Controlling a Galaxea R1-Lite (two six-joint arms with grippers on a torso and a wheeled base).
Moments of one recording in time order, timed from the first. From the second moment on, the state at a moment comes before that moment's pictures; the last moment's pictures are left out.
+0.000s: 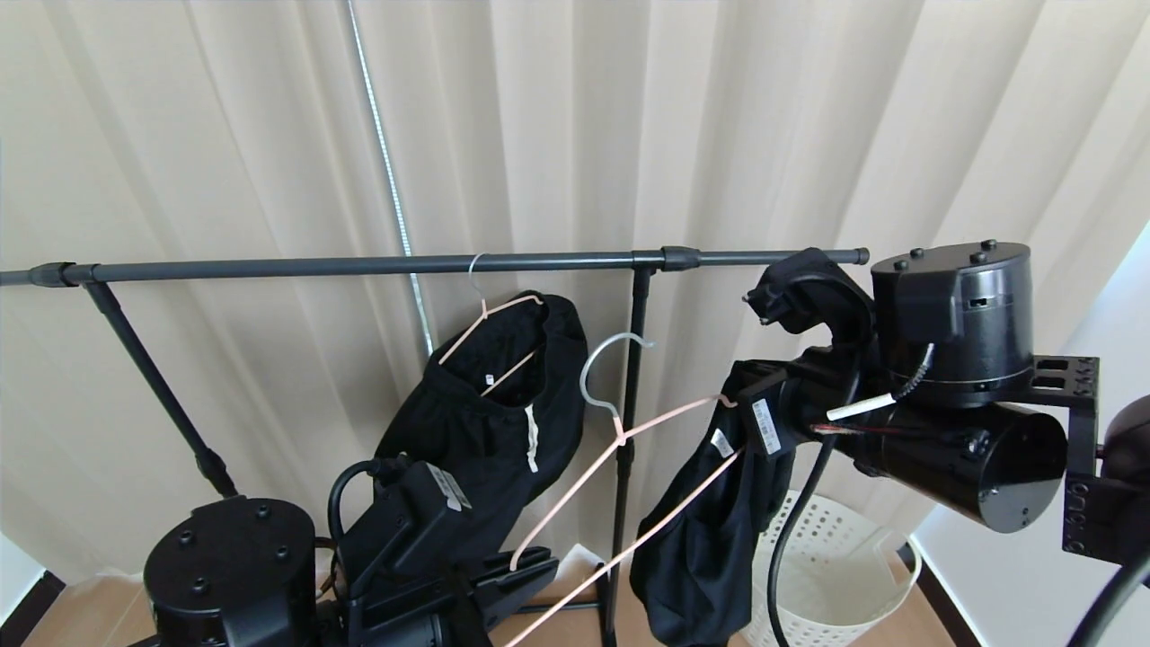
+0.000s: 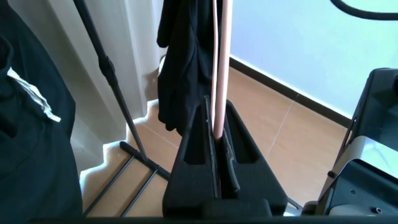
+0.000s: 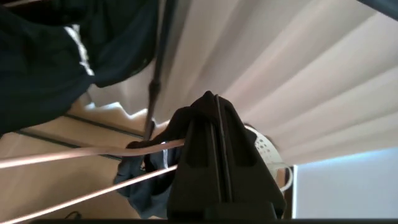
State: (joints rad) left arm -0.78 1.68 -0.22 -1.17 -0.17 0.02; right arm 0.70 1.63 -0.91 -0.28 -0.44 -0.05
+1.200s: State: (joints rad) left arm -0.77 1.65 -0.18 -1.23 -0.14 0.03; right arm 0.99 1.52 -0.85 -0.30 -0.29 0.23
